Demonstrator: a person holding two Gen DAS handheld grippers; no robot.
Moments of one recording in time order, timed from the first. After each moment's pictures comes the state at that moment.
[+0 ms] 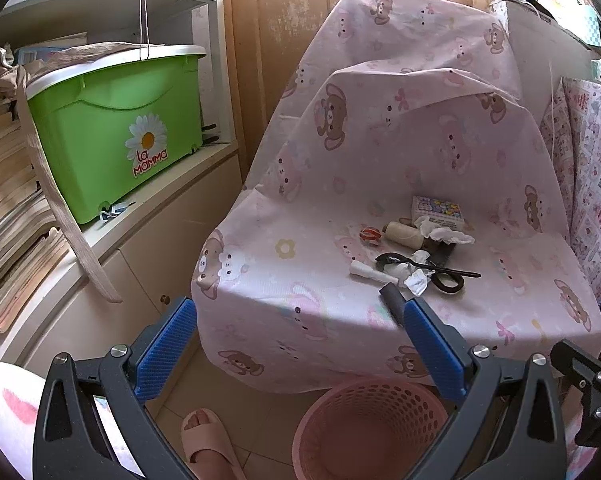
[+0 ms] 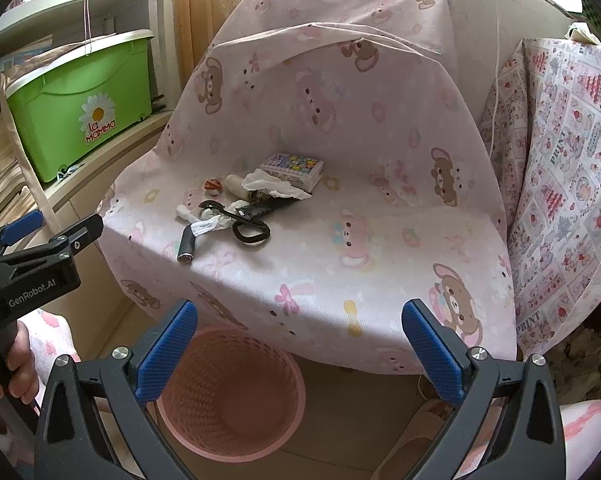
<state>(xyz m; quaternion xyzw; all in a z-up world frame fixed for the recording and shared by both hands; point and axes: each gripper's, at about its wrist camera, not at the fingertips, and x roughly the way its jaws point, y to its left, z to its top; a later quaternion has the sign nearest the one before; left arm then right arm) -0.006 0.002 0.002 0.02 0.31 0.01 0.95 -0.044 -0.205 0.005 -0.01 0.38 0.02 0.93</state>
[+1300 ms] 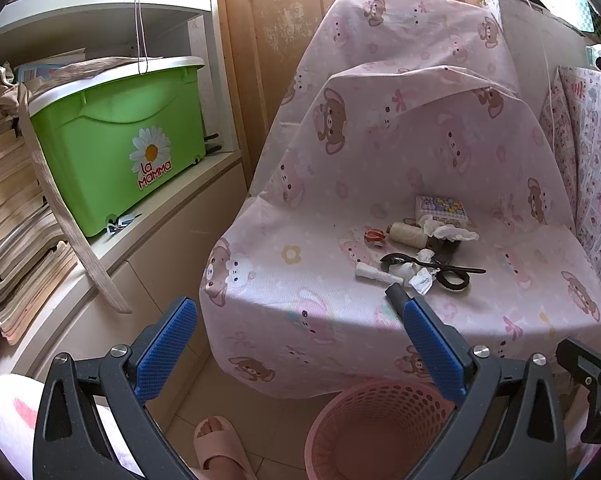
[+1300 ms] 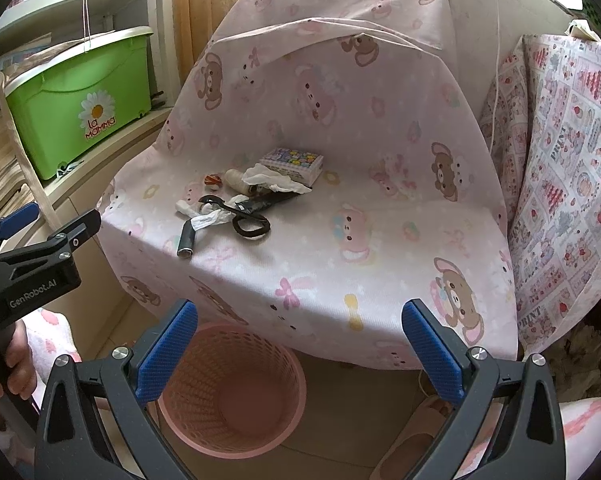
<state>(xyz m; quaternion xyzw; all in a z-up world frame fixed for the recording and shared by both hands) -0.009 -0.003 0.003 0.05 0.30 0.02 0.95 -0.048 -0.203 0.002 -0.01 0.38 0.02 0.92</state>
